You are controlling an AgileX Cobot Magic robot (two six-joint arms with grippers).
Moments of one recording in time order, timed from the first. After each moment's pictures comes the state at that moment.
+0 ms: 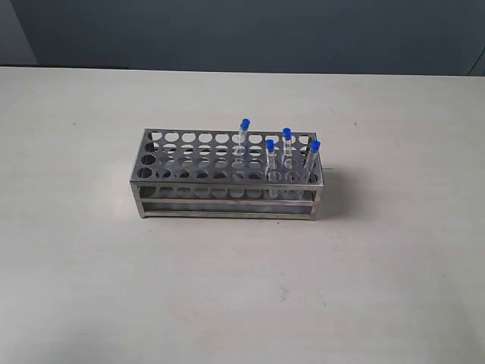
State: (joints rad) left arm 0.29 0.00 0.00 0.47 0.29 -0.51; right arm 0.04 0.01 -0.03 0.04 0.39 -0.13
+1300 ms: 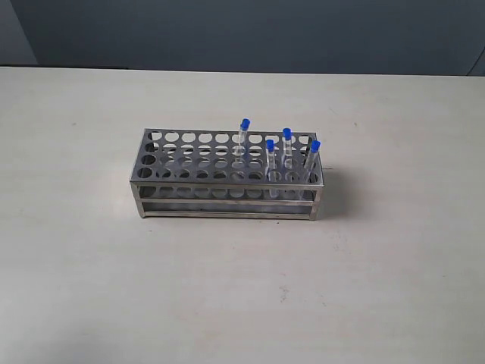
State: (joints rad) left arm 0.29 0.00 0.00 0.47 0.29 -0.51; right arm 0.04 0.00 -0.03 1.03 -0.36 0.29
